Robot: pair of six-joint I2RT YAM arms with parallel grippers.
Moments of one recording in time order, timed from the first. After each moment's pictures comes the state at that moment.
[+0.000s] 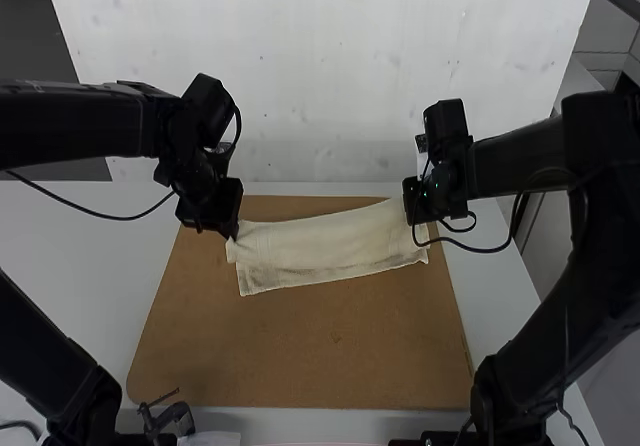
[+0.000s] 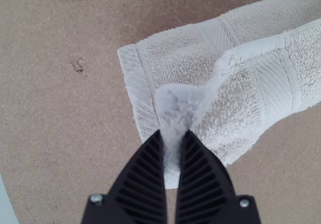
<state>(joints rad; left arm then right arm) -0.48 1.39 0.96 -0.73 -0.04 -0.27 0.21 1.39 0.69 -0.13 0.09 -0.04</state>
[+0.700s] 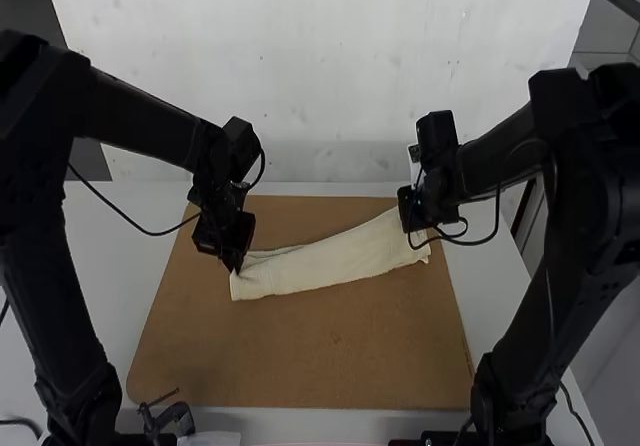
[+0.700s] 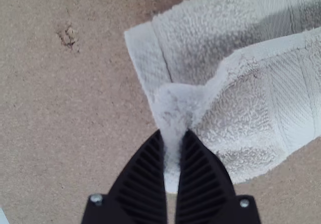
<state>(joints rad) -0.50 1.69 0.99 -0.68 -0.11 -0.29 0.21 1.54 0.71 -0.02 0.09 -0.06</state>
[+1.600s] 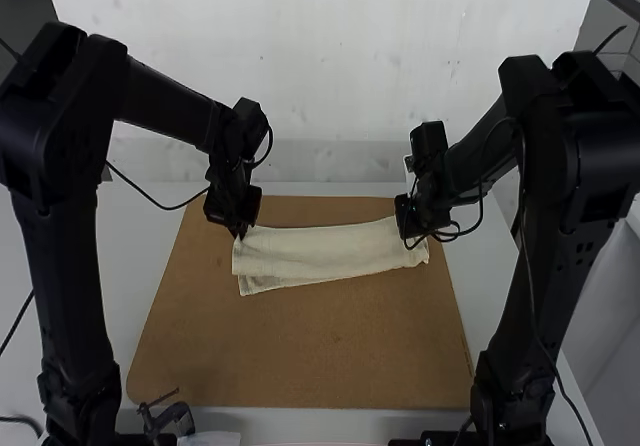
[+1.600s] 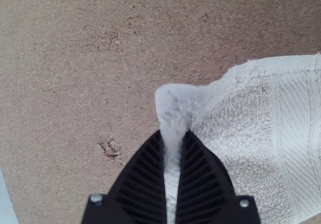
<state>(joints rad) -0.46 1.86 1.18 -0.63 -0.23 -0.26 0.21 1.70 0.75 0.04 0.10 -0.06</state>
